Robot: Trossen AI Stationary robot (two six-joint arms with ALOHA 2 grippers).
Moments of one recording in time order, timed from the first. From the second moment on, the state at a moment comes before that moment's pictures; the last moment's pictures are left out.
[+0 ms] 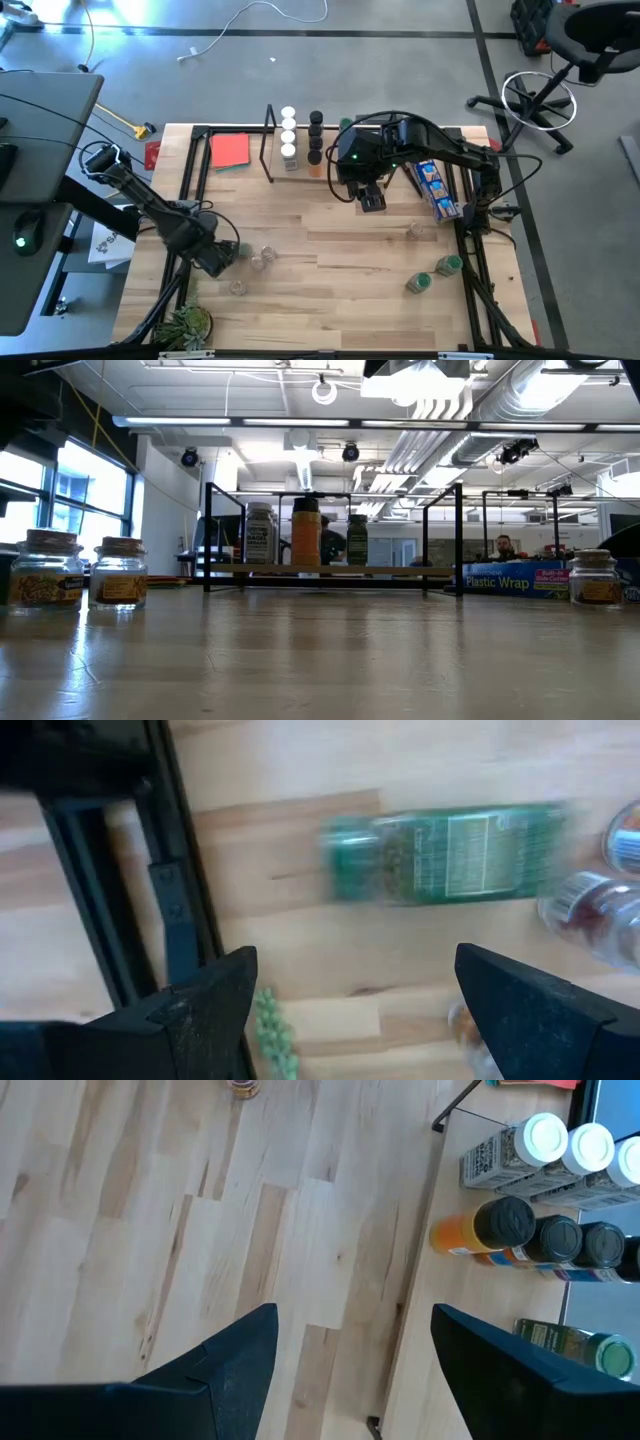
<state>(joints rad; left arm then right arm) -0.69 1.22 0.87 -1.29 -0.03 -2.11 -0.04 1.89 2.31 -1.55 0.03 -0.29</state>
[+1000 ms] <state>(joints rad) -0.51 1.22 0.47 -0.65 -0.23 -1.69 -0.05 1.90 1.53 -0.40 -0.12 -0.15</state>
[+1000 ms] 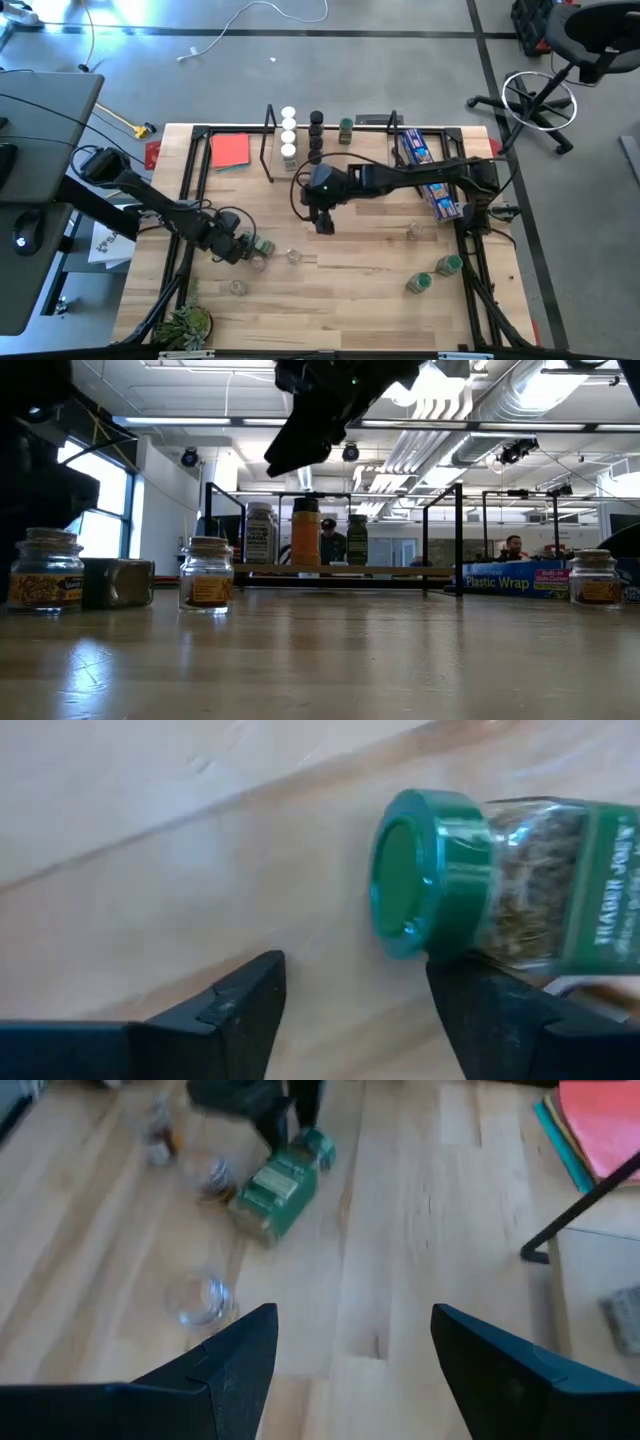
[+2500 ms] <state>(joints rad) -0.15 1.36 0.61 -0.26 0.00 -0.82 -0.02 2.12 1.23 0.14 -0.27 -0.27</state>
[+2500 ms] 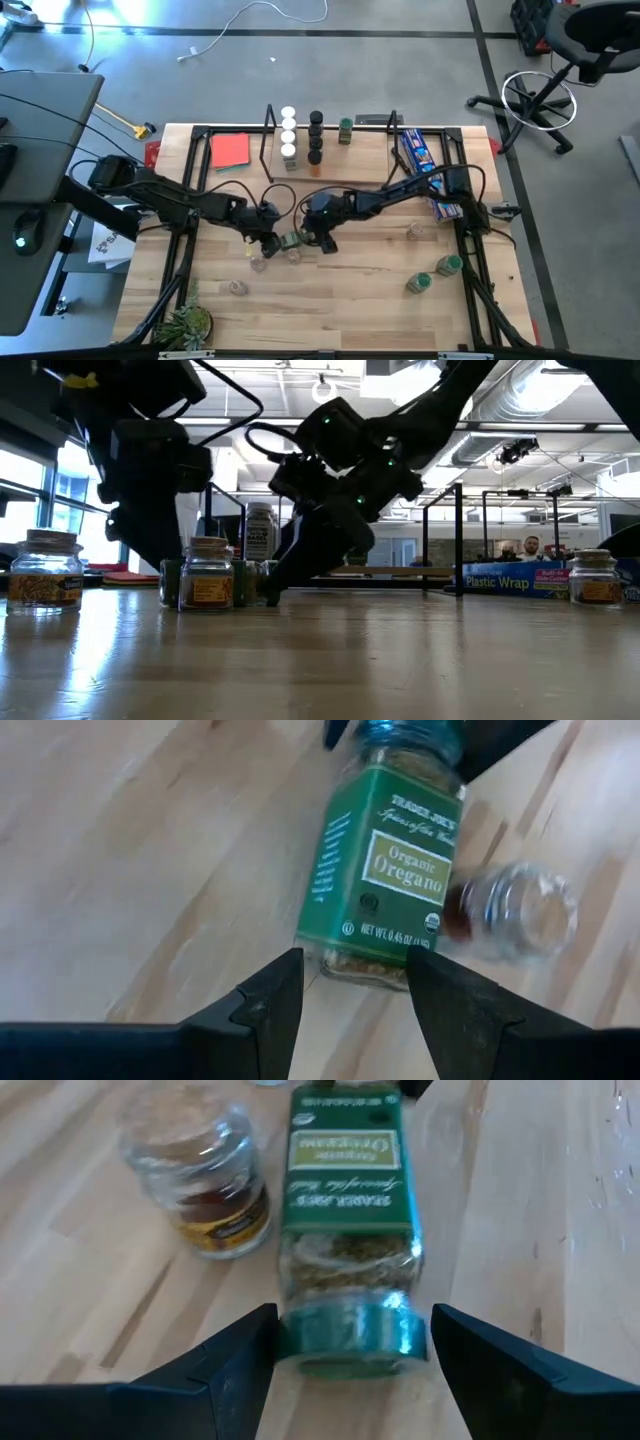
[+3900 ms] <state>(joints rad) 0.01 1.66 0.66 0.54 0.22 -0.29 0.20 1.97 1.62 -0.83 0.53 -0.90</state>
